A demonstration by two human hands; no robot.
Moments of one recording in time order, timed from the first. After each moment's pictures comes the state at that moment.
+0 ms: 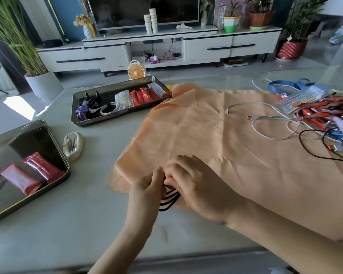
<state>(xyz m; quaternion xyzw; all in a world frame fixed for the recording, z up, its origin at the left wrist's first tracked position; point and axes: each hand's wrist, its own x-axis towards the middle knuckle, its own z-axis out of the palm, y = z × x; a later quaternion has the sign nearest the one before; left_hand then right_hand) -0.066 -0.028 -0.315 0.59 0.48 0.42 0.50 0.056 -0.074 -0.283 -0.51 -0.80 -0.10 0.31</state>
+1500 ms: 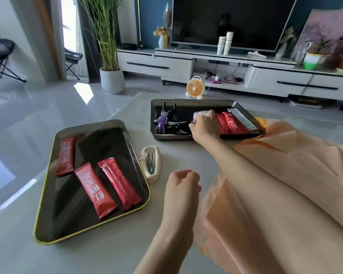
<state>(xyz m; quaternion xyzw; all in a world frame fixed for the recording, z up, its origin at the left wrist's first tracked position) -0.146 0.094 -0.278 0.35 0.55 0.46 0.60 -0.040 0.288 -0.298 -0.76 -0.60 0.01 0.23</state>
